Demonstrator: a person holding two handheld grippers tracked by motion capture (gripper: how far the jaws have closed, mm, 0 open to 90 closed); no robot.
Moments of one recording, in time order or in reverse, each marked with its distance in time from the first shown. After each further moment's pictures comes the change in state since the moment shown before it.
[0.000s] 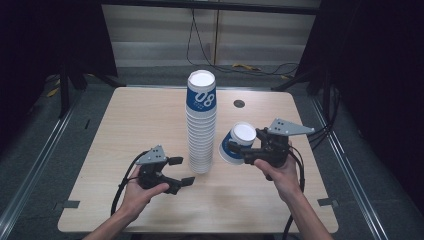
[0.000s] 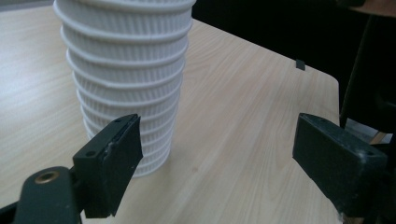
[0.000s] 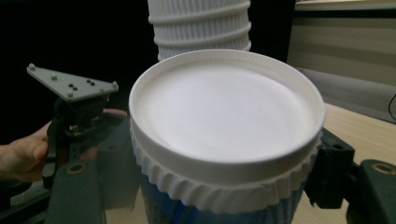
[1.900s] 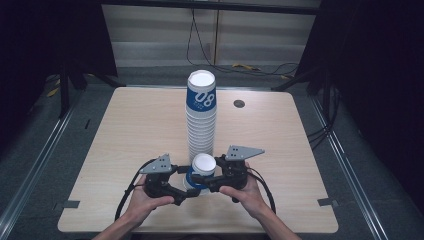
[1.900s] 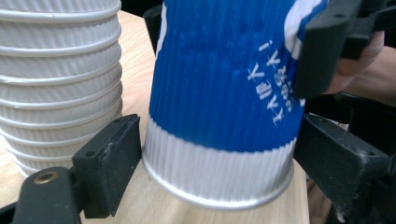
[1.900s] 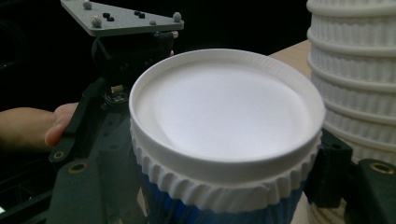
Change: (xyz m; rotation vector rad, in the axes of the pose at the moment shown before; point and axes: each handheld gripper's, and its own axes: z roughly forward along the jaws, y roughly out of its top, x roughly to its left) left arm -0.013 -0.016 0.013 -0.037 -0.136 0.021; right arm 0.041 -0.072 0.076 0.067 0.276 0.064
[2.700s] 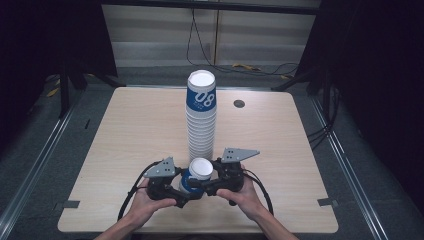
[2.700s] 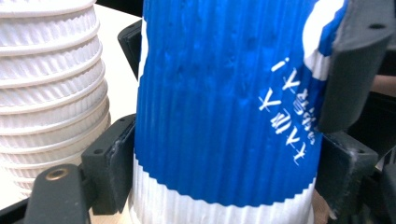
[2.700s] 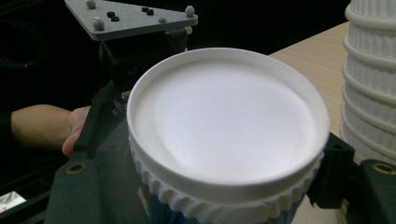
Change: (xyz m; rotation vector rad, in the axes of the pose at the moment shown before) left arm -0.005 -0.003 0.006 0.012 -0.015 0.033; right arm 0.004 -0.005 0.008 0.022 0.056 0.033
